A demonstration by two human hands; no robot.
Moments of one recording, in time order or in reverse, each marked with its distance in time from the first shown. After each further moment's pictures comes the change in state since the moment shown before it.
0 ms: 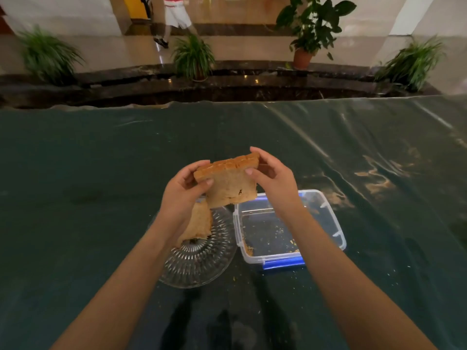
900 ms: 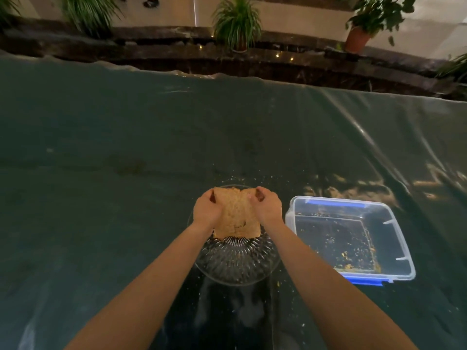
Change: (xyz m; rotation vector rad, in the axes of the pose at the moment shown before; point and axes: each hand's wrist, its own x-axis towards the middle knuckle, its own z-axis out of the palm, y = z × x) left_hand 0.028 -0.099 -0.092 0.449 0.278 -0.506; right_hand 0.028 0.124 0.139 -0.622 -0.073 0.420
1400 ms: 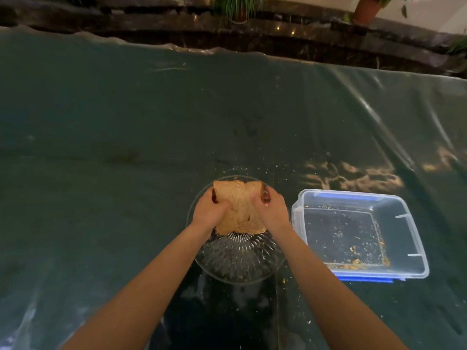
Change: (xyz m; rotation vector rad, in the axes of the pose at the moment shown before) left_hand 0.004 -0.011 -0.001 -0.013 -0.169 -0.088; right_hand -0.004 0.017 0.010 0.023 -0.051 0.076
